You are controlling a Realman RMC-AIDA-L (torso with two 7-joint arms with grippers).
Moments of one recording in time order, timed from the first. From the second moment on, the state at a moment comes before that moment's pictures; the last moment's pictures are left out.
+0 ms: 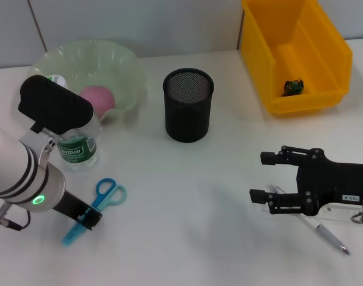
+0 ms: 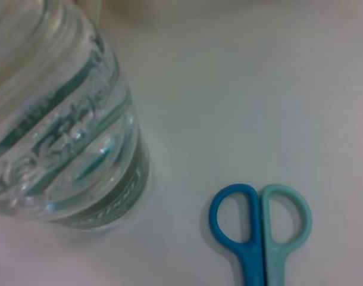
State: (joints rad) left arm -0.49 -2.08 1.75 1.37 2.72 1.40 -2.88; right arm 0.17 2.08 -1.05 -1.00 -1.72 -1.52 1.36
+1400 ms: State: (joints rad) left arm -0.47 -2.08 1.78 1.82 2.60 1.27 -2.78; right arm 0.17 2.08 -1.03 -1.01 -1.72 -1.53 1.37
